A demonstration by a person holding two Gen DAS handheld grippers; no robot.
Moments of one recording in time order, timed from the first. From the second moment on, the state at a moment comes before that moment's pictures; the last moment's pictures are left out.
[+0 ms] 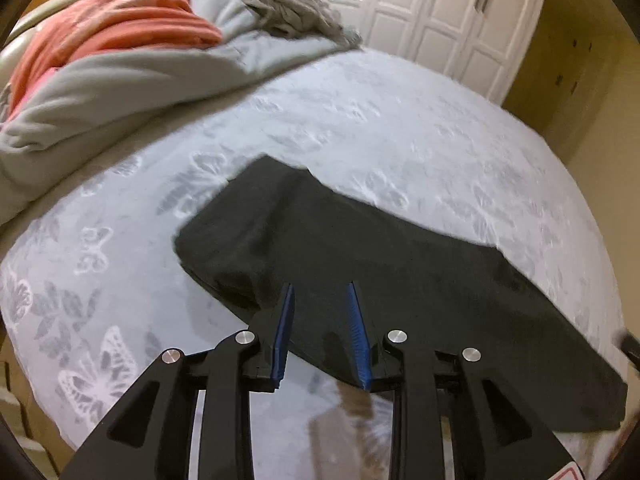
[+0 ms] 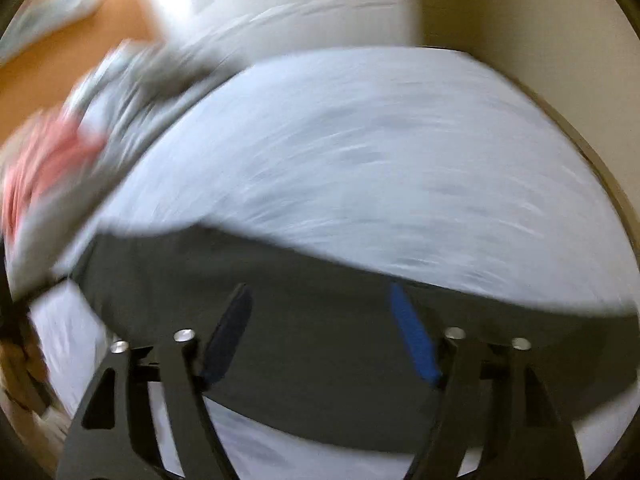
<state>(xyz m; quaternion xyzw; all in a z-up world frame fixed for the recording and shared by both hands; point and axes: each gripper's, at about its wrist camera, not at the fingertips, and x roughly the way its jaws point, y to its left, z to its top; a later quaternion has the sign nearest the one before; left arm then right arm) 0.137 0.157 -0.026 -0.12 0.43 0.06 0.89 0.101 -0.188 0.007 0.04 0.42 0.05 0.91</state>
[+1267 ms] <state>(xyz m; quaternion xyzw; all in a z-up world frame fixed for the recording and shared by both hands) 0.138 0.099 -0.045 0.01 0.45 0.06 0.89 0.005 -0.410 0.010 0.06 0.39 -0.27 0.88</state>
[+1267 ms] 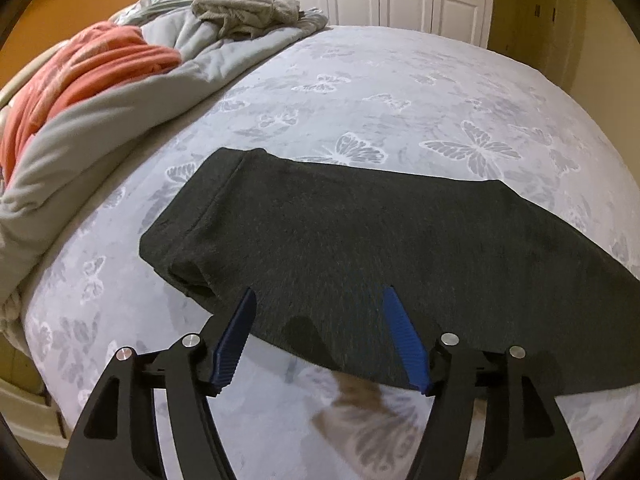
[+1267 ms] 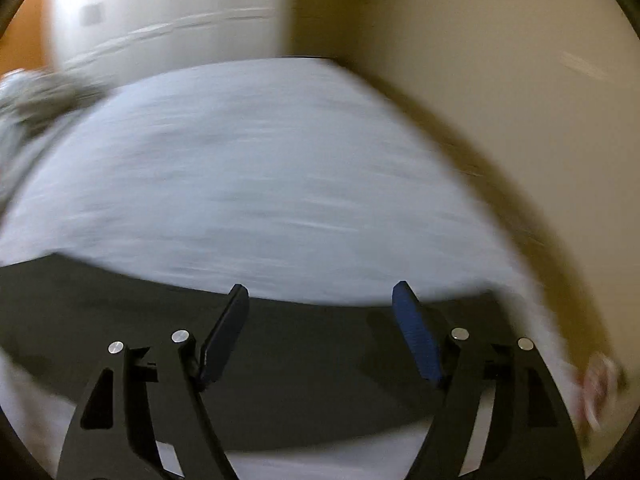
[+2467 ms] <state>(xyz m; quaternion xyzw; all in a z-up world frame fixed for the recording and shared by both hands) 0.117 0.052 -0.041 0.01 0.44 -0.02 0.90 -0.024 -0.414 0.048 0.30 0.25 -0.07 0.92</state>
